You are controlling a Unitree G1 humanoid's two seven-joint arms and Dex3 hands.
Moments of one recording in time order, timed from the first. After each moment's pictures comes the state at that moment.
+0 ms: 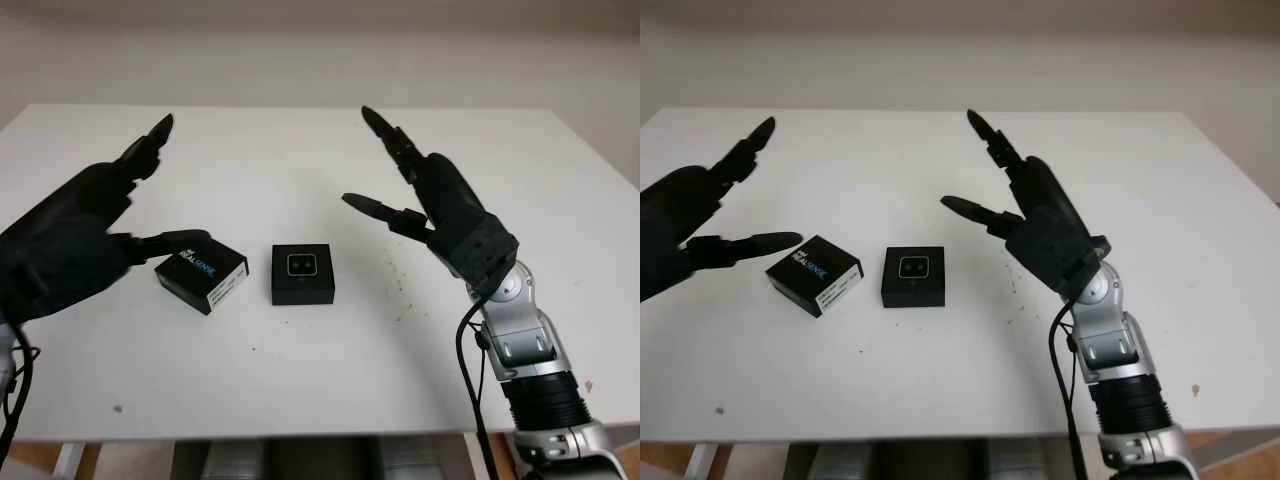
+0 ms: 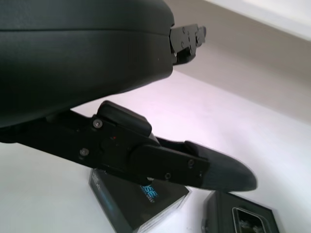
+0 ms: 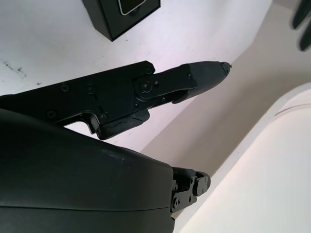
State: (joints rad) left arm -0.24 0.81 0.02 -0.34 0.34 0.40 -0.43; right arm -0.44 -0.27 0.06 0.08 -0.21 0.00 0.17
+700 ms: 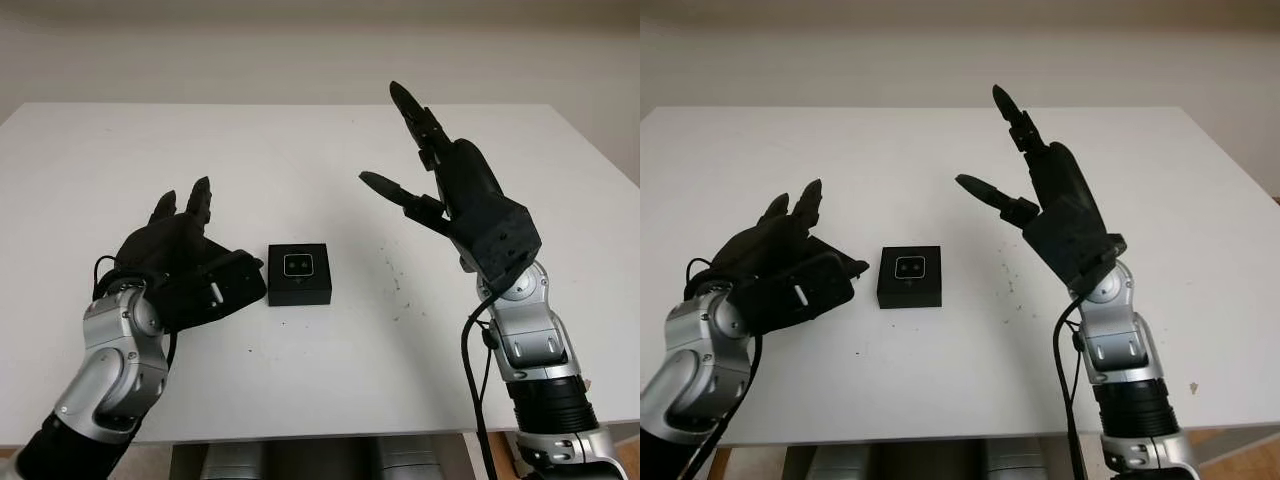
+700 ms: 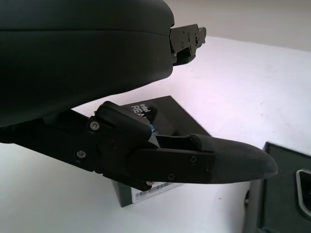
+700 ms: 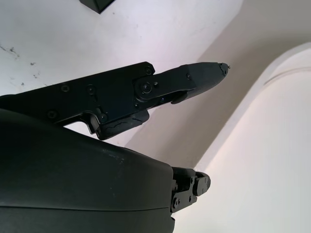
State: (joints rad) left arm -0.29 0.55 -0.34 -0.30 0.89 0.79 -0.42; right arm -0.42 -0.27 0.00 -0.01 -0.18 0.04 0.11
